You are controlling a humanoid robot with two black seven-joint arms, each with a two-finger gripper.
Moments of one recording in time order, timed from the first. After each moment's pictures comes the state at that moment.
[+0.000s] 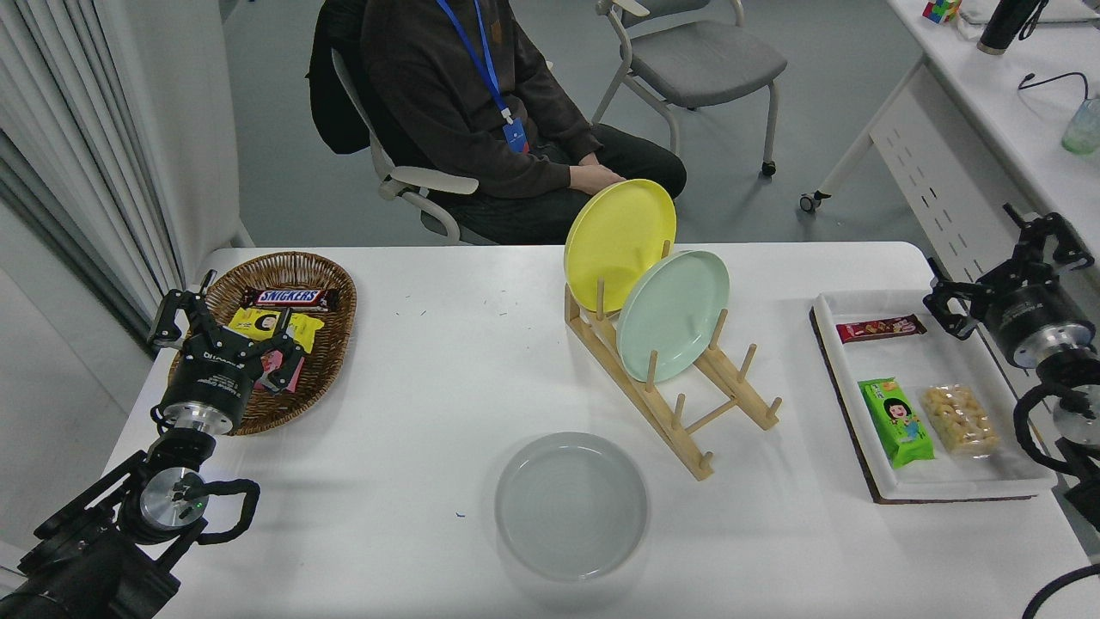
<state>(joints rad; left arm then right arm) -0.41 0.36 -1.02 -0.69 0.06 -0.47 -0.51 0.72 -0.45 0.74 0.34 0.13 0.44 0.27</state>
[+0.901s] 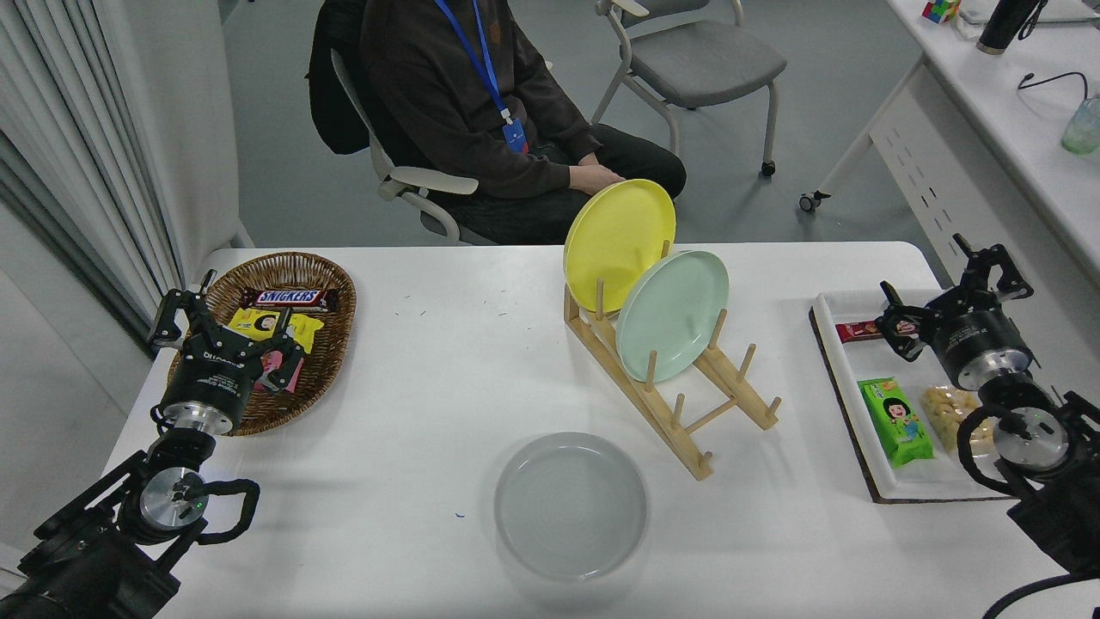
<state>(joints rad) -0.41 0.36 -1.02 -0.69 0.06 -0.47 -0.51 0.70 -0.36 0.76 0.34 0.13 0.44 0.30</state>
